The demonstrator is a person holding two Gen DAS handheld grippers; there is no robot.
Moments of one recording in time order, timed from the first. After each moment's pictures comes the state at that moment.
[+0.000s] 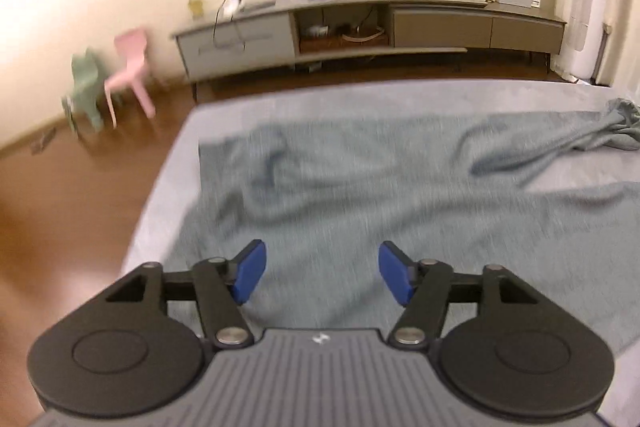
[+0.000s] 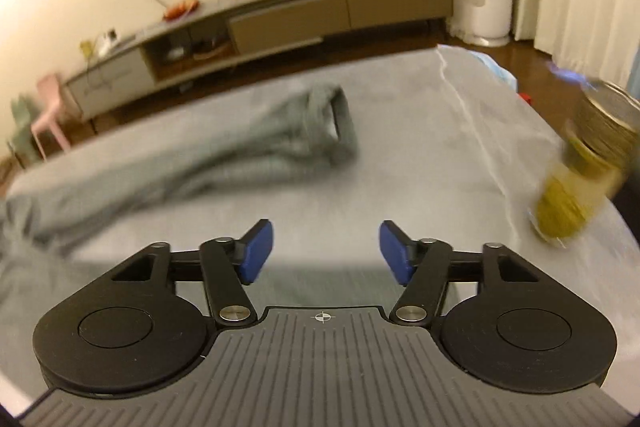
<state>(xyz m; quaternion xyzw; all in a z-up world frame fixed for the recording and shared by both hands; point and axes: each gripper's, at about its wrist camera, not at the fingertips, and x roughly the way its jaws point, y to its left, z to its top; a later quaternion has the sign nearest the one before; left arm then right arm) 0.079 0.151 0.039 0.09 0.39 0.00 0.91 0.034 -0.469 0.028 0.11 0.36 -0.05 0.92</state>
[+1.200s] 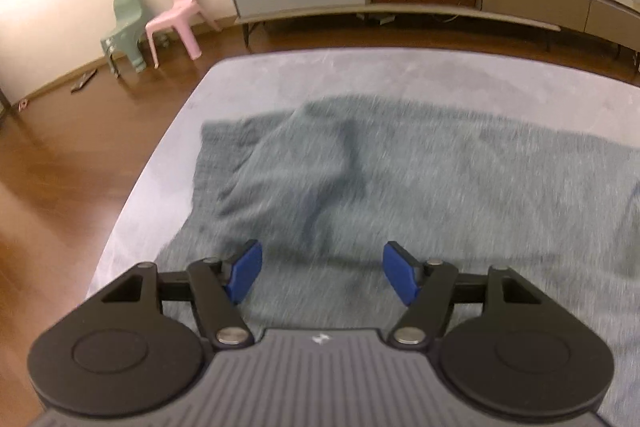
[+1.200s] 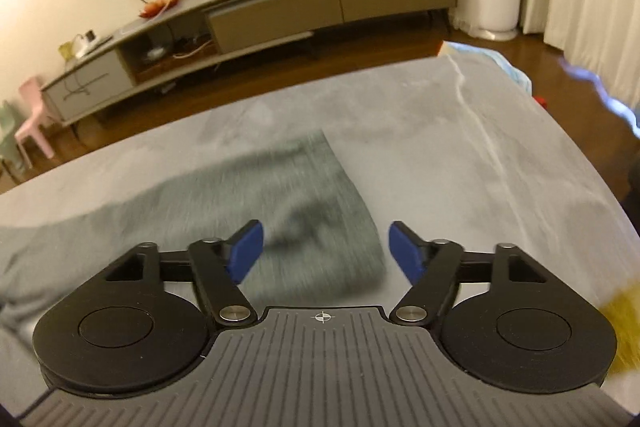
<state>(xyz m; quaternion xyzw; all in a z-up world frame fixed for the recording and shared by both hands) 0.232 0.186 -0.051 0.05 0.46 0.11 0.88 0.188 -0.532 -0.028 0.11 0.39 -0.06 0.91</state>
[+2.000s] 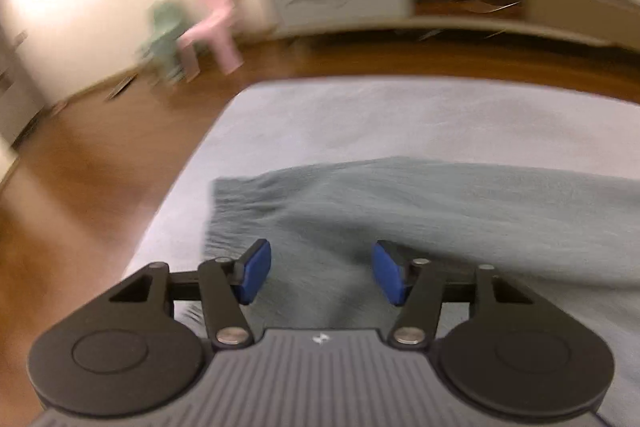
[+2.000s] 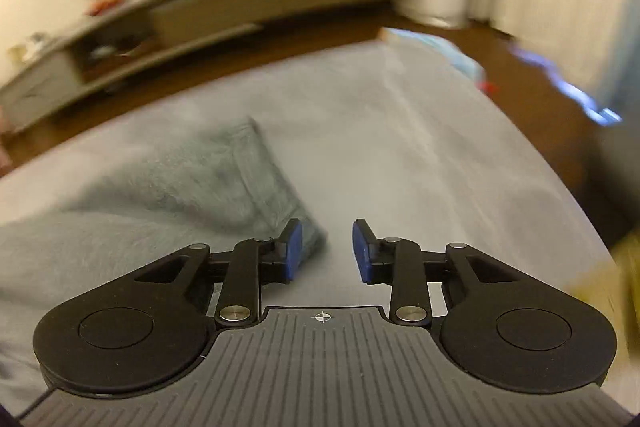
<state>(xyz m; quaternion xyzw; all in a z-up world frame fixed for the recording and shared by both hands) 0.259 0.172 -0.047 0.07 0.42 0.12 0.90 0.152 -0.565 -0.039 0.12 0.40 -0.14 0.90</state>
